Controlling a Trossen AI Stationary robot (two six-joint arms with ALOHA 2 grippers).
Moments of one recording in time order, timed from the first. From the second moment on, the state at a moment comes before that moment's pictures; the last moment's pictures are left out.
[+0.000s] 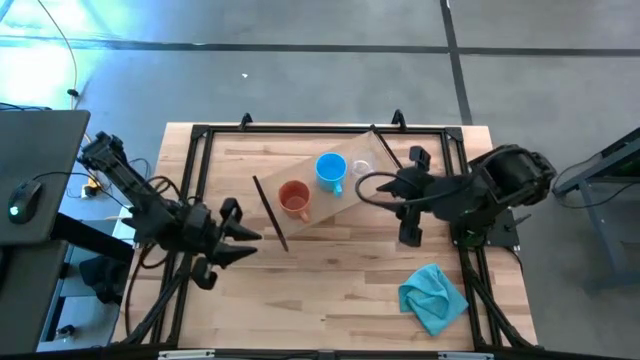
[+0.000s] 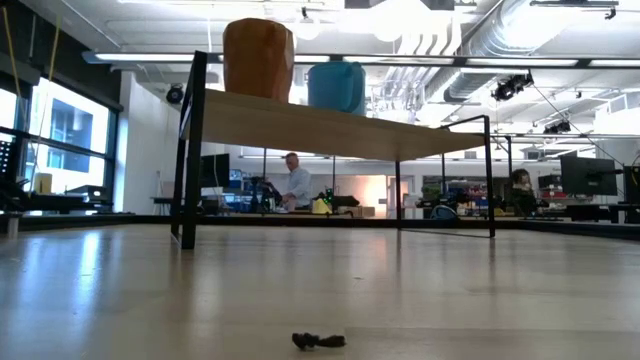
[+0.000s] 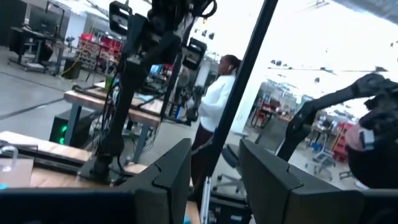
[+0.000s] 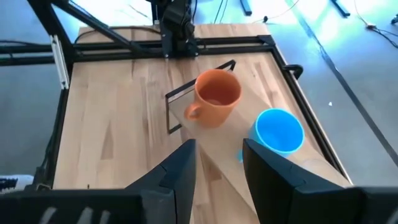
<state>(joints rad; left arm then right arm) -0.64 0.99 0.79 0.45 -0.64 -0.19 0.44 1.64 2.35 -1.46 0.53 0.34</state>
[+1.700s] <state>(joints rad) -0.63 0.70 0.79 1.00 -1.22 0.76 0.43 1.08 1.97 -1.14 0.55 -0.10</state>
